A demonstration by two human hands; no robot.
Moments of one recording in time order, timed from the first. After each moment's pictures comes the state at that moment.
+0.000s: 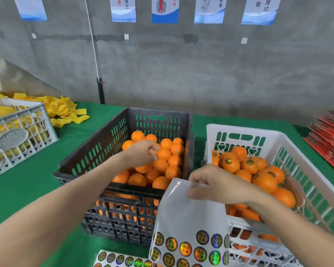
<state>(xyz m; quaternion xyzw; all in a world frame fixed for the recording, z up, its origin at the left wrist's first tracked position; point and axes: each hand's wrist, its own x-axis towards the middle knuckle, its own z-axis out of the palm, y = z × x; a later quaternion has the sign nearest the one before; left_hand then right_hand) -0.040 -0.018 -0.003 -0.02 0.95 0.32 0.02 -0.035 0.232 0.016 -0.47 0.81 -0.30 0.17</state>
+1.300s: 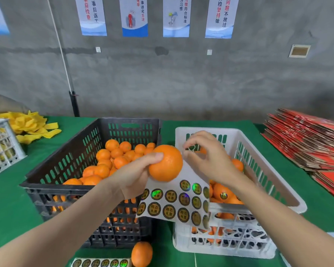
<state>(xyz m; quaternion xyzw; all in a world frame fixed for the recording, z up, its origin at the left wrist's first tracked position) 0.032 0.101 0.022 0.01 0.60 0.79 0.14 -0.034 0.295 0.026 -0.38 0.81 -0.39 -0.22</state>
